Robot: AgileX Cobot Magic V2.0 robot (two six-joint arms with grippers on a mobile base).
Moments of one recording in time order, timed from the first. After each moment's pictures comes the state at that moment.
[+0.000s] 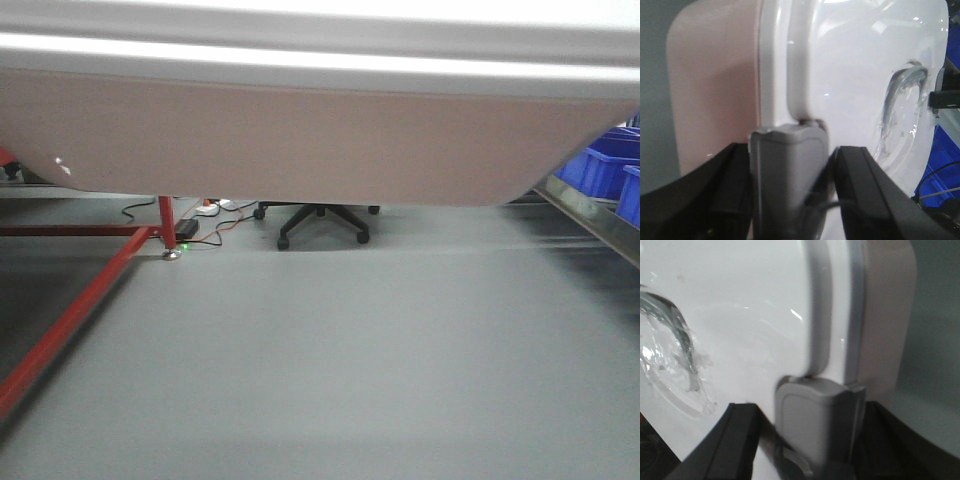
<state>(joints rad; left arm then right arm) 0.07 0.91 -0.93 -1.11 1.14 0.75 -0.13 0.96 -0.93 1.04 1.18 -0.65</state>
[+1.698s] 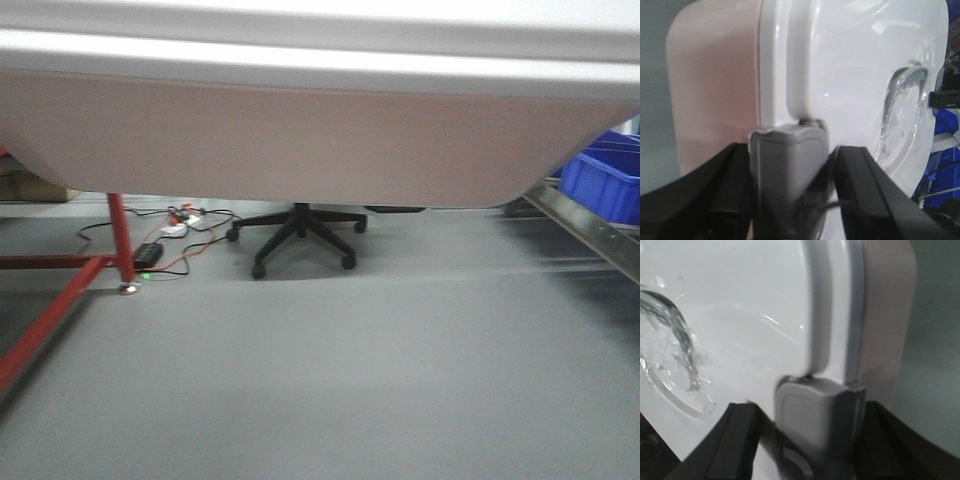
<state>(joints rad) 0.07 0.91 -0.93 -1.11 1.14 0.75 -0.13 0.96 -0.93 1.04 1.18 -0.65</state>
